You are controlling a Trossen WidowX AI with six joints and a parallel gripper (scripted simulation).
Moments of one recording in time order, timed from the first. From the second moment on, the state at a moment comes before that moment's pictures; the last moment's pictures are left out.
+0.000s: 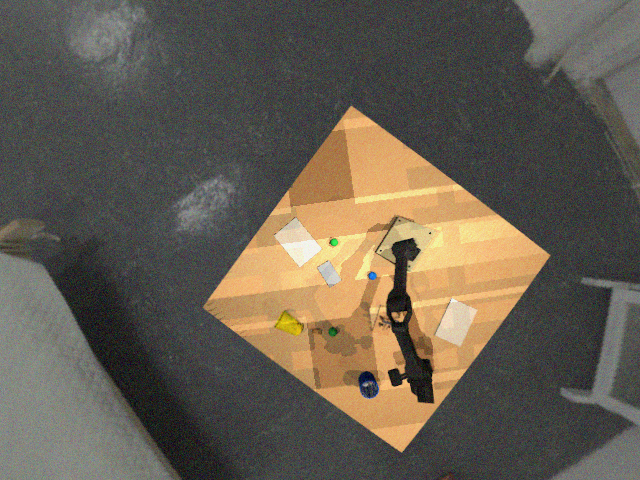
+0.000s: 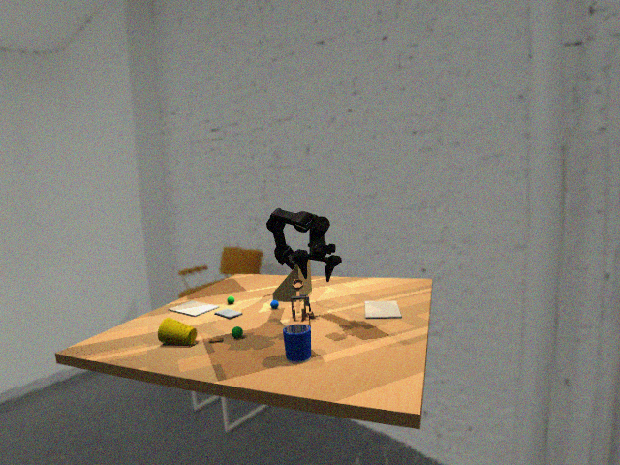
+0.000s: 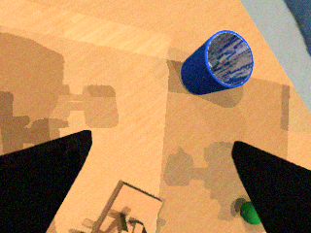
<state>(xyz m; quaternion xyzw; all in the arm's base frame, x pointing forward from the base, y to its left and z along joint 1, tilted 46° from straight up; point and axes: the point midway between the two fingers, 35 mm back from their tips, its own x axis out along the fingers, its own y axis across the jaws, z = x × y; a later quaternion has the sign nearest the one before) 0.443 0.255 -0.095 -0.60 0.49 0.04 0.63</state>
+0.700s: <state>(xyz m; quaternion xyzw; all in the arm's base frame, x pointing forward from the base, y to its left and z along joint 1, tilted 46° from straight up) 0.545 0.255 -0.006 -0.40 0.41 -0.04 0.82</state>
